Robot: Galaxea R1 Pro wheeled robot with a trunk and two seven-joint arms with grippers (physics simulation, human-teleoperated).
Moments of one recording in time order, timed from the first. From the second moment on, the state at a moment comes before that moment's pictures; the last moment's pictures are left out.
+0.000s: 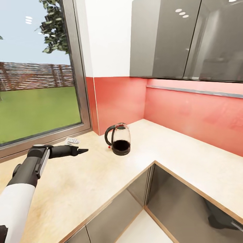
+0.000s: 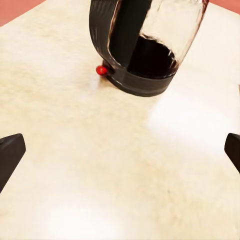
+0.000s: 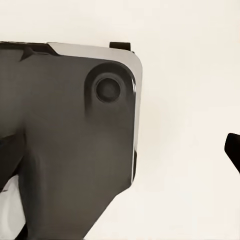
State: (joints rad) left arm -0.83 0.22 0.12 -1.02 -0.15 0.71 -0.94; right arm -0.12 -0.07 0.09 -0.03 -0.06 0.01 0.08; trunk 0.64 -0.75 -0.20
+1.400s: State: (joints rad) left arm -0.83 0.21 -0.11 -1.02 -0.15 0.62 -1.03; right arm -0.12 -0.06 0.09 -0.03 -0.03 0.01 0.08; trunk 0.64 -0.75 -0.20
